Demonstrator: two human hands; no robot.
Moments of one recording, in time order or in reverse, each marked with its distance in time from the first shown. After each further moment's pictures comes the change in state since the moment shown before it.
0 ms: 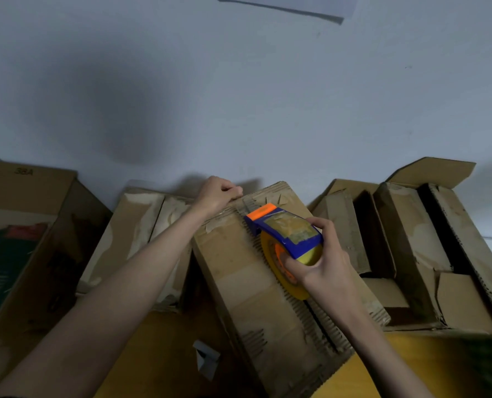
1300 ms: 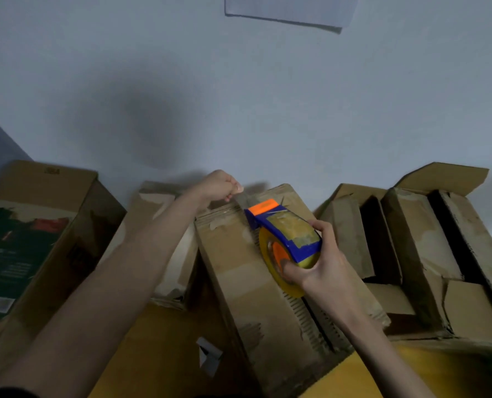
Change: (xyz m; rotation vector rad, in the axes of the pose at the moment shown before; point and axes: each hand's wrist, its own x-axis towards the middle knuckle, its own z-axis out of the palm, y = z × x) left_hand -0.020 0.046 -0.030 -0.064 -0.135 -0.193; right_hand -0.011 0.004 -0.012 0.040 -0.073 -0.044
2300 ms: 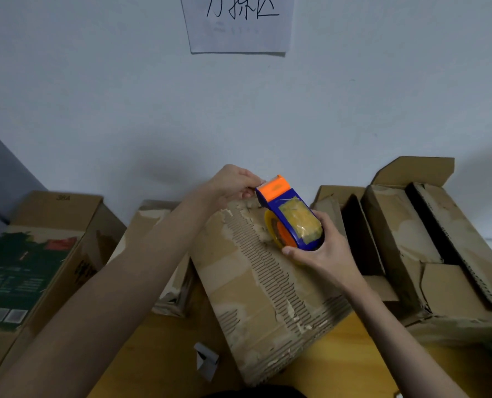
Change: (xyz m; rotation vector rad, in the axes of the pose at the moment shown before) left_hand -0.066 0.095 0.054 -0.243 -0.031 0.060; right_hand 0.003 0.069 -0.059 0.113 -0.012 -0.057
